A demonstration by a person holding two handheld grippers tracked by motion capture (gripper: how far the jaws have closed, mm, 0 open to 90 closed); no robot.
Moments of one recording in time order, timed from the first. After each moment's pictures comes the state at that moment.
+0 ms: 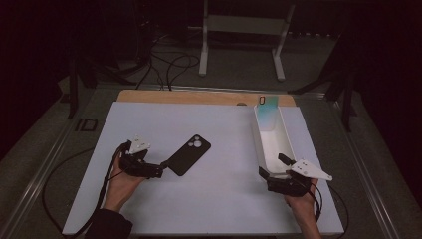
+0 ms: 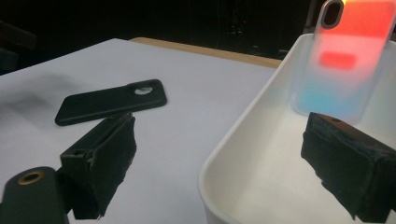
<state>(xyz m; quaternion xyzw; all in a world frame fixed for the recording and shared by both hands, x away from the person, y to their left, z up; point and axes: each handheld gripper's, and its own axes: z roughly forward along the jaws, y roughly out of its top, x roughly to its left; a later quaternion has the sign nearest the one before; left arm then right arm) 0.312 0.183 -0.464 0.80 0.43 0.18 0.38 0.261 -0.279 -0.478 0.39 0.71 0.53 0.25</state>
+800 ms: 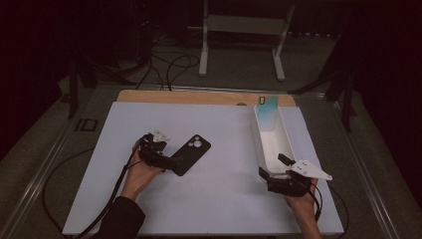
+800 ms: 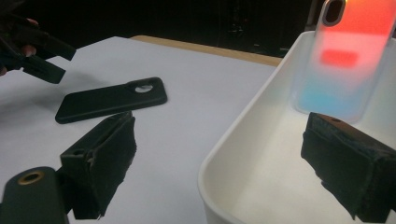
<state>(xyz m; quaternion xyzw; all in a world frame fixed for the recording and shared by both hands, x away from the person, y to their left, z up) 0.350 0.142 -0.482 0.83 0.42 0.15 0.33 0.261 -0.279 -0.479 0.40 0.71 0.53 0.25</state>
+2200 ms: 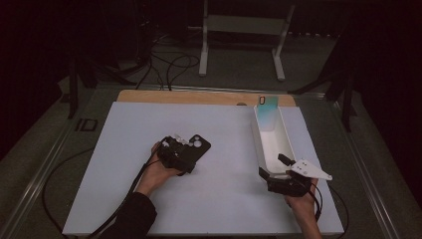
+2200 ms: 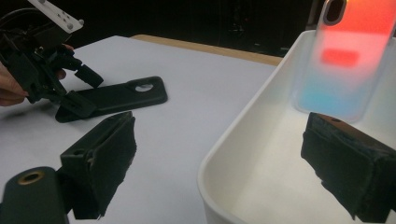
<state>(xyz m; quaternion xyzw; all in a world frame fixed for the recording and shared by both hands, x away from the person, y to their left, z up) 0.369 0.099 -0.514 0.87 0.41 0.10 0.26 0.262 -0.279 -0.479 0.39 0.71 0.53 0.25</state>
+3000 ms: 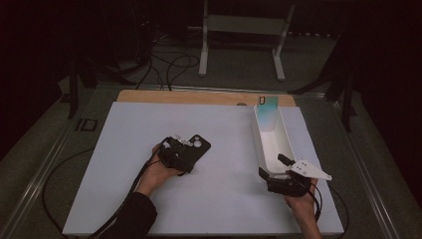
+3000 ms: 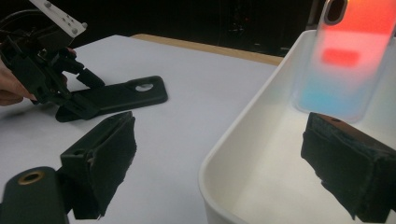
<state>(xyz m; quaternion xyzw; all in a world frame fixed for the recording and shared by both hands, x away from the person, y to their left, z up) 0.370 0.097 -0.516 0.87 0.41 0.10 0.24 0.261 -0.279 -0.480 0.39 0.71 0.53 0.25</state>
